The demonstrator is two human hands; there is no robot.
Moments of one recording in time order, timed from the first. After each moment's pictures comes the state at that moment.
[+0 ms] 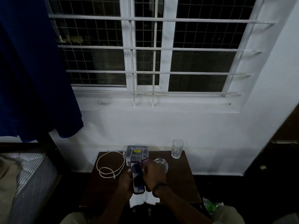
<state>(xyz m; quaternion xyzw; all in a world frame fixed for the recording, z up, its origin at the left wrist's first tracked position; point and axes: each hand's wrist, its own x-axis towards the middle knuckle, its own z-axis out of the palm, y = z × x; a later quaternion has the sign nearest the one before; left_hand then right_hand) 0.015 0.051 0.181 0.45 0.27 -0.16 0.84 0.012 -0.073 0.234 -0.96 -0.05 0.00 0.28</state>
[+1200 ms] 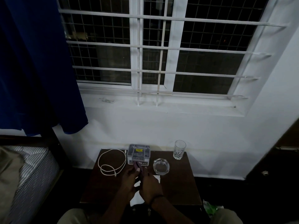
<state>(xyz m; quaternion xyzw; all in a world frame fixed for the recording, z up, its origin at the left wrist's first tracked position) 0.004 0.048 0.183 0.52 0.21 -0.11 0.82 -0.009 -0.057 0.193 -0.96 -0.07 0.08 0.27</state>
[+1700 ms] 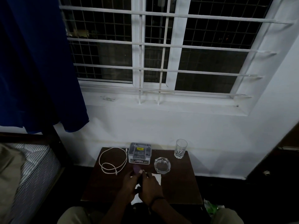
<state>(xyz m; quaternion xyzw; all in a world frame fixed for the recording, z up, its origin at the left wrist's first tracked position) 0.003 0.045 0.166 0.56 0.25 -0.11 0.79 -0.011 -0.056 0.180 -0.96 -0.10 0.10 0.23</state>
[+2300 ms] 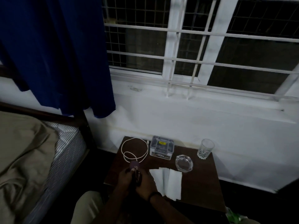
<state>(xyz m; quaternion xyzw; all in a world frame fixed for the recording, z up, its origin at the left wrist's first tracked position) -0.018 0.145 0.148 0.65 0.35 -0.01 0.67 -0.018 0.038 0.164 -0.88 -0.10 0.19 0.41</state>
